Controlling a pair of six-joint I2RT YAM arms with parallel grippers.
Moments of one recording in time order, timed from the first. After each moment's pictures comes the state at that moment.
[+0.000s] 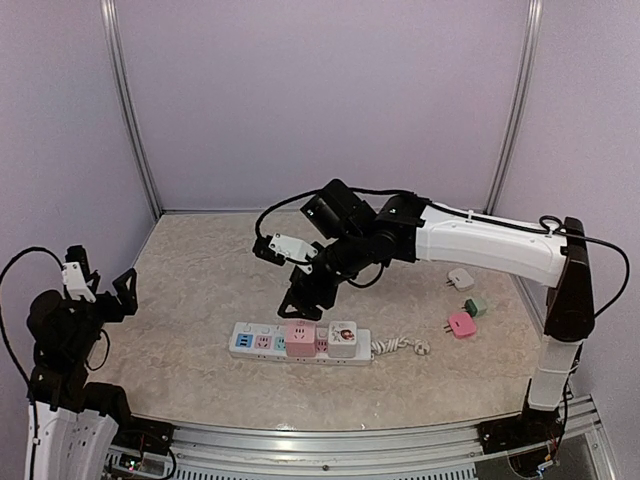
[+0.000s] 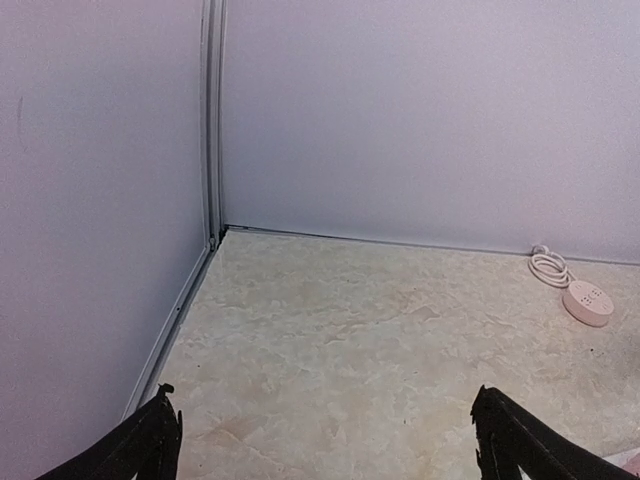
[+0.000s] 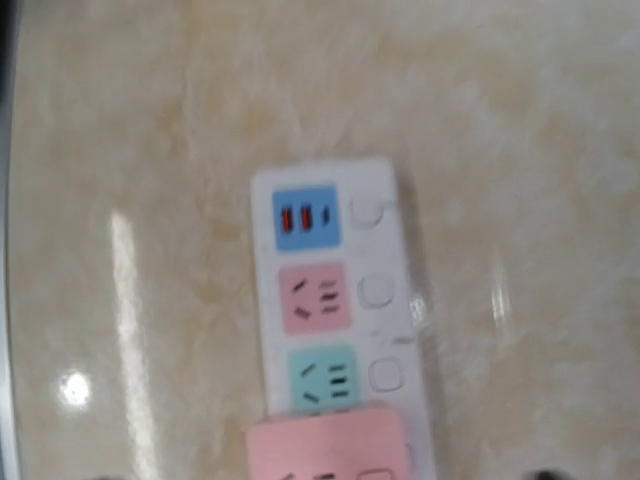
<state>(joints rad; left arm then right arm) 0.05 0.08 0.32 -0.29 0.03 -0.10 1.06 1.92 1.76 -0.71 -0.22 -0.30</state>
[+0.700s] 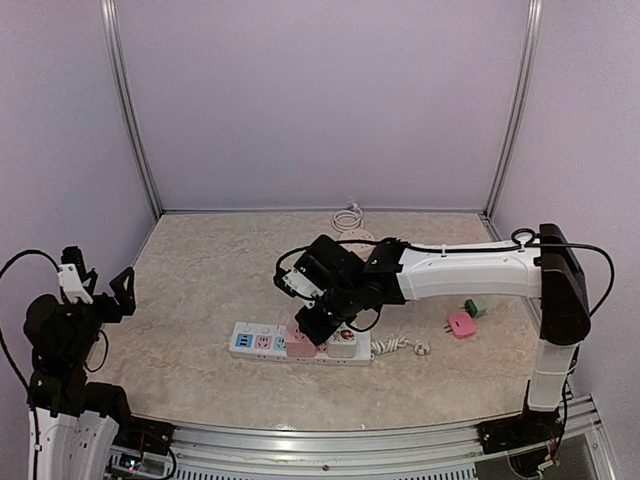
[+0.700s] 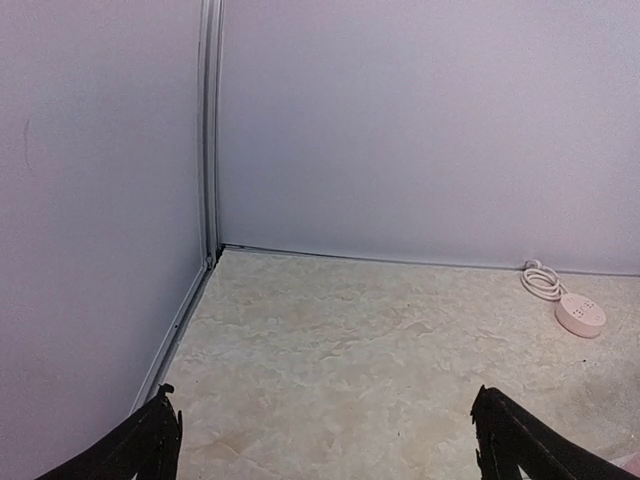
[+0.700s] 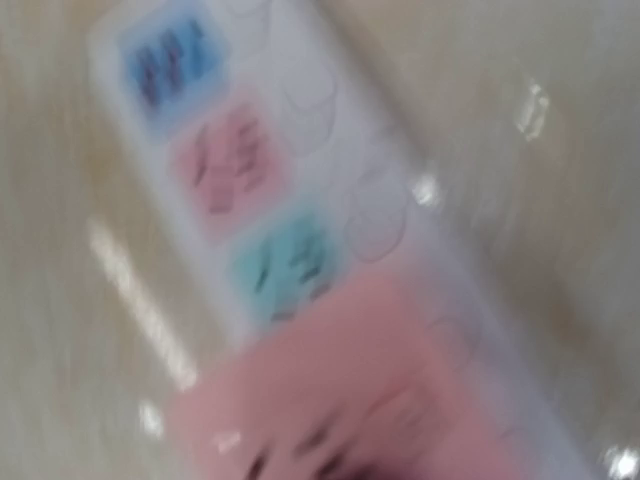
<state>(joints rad) 0.05 0.02 0.32 -0.29 0.04 -0.10 1.12 1.91 1.49 -0.59 -0.01 0.19</state>
